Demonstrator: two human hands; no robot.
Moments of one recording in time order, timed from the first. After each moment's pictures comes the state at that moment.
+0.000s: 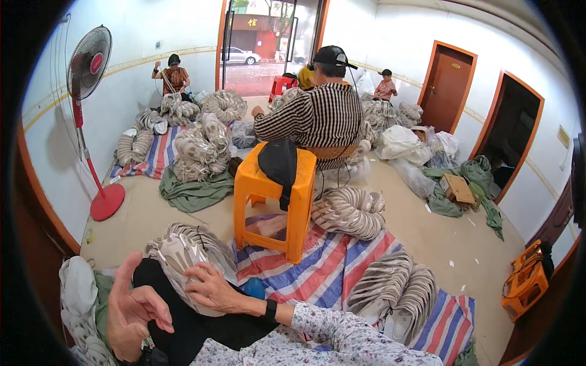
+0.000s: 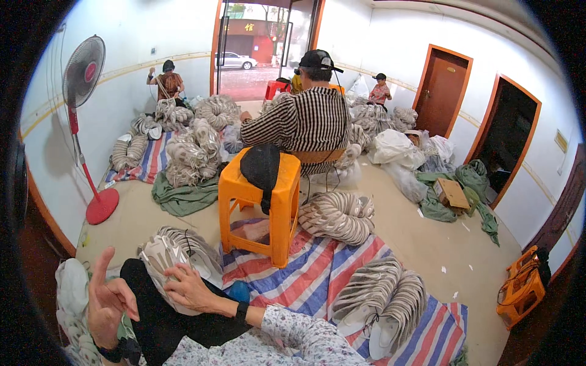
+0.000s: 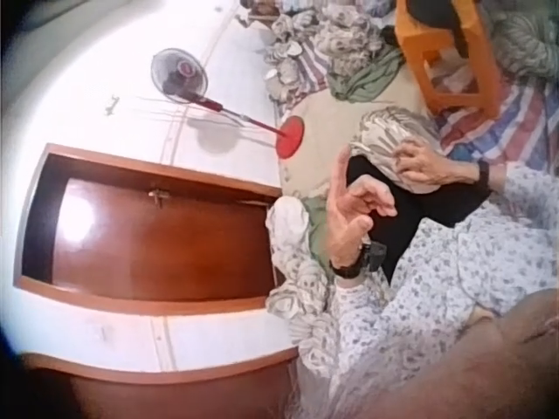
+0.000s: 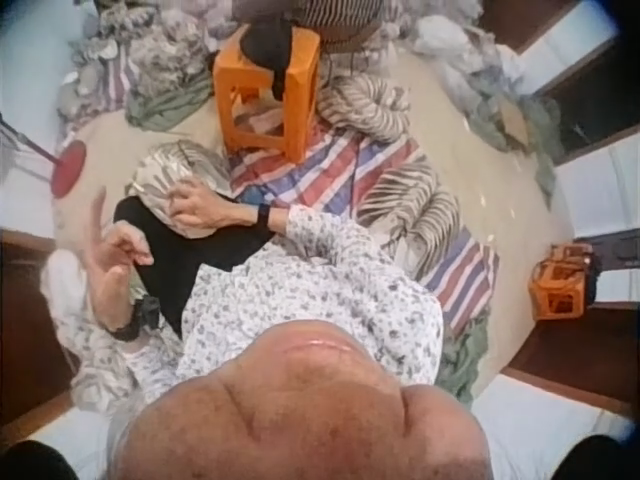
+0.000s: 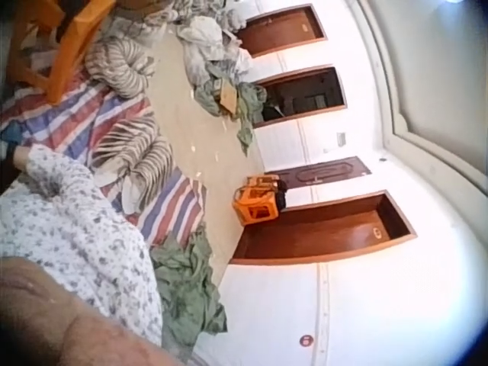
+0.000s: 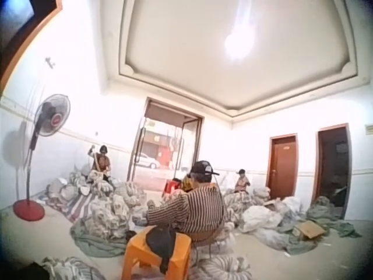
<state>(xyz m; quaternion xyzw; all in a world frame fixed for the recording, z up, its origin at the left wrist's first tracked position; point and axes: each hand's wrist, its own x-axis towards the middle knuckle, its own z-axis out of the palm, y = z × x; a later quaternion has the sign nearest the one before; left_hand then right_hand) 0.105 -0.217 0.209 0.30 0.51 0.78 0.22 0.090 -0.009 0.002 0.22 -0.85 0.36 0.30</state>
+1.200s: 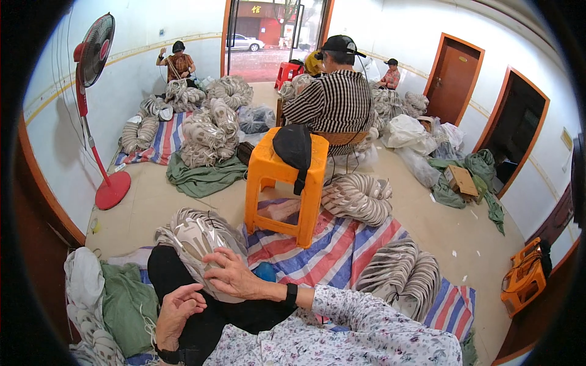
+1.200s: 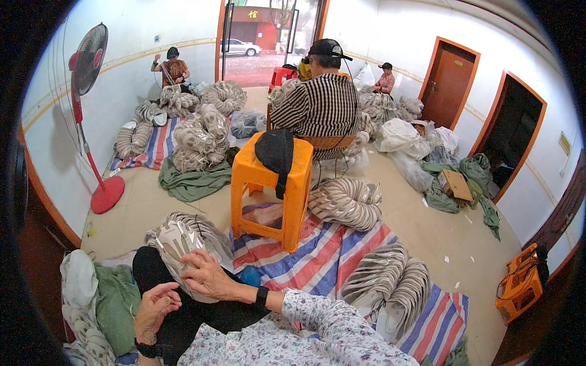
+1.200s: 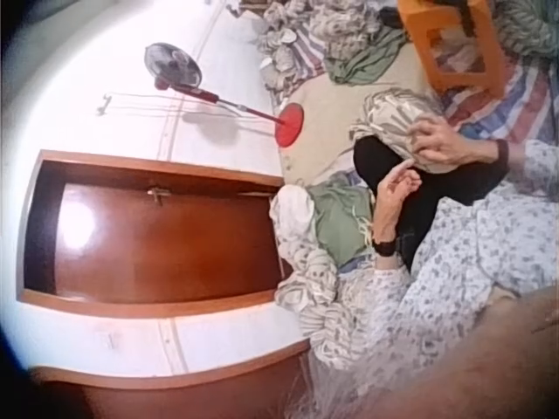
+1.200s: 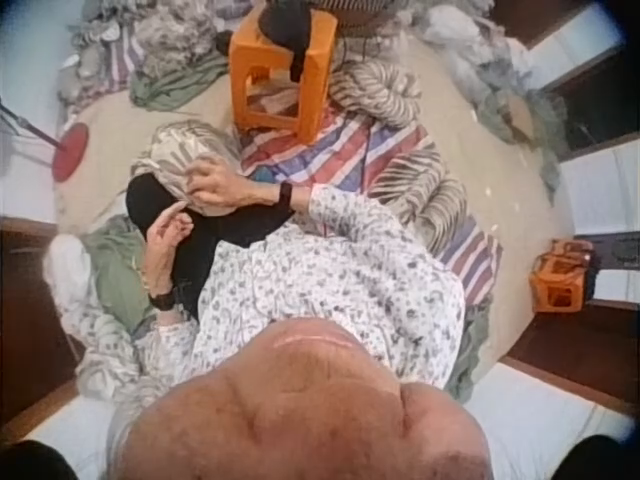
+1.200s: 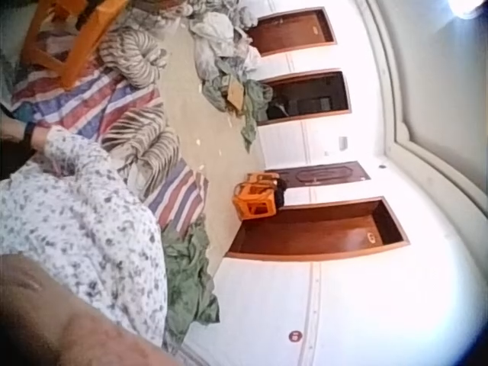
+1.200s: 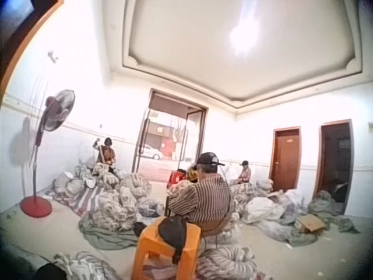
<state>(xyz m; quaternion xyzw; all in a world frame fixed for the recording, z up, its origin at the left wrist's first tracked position) 0.058 -0.244 0.074 0.18 0.59 0.71 0.34 0.090 -0.005 0.015 0.21 -0.87 0.34 0.28</state>
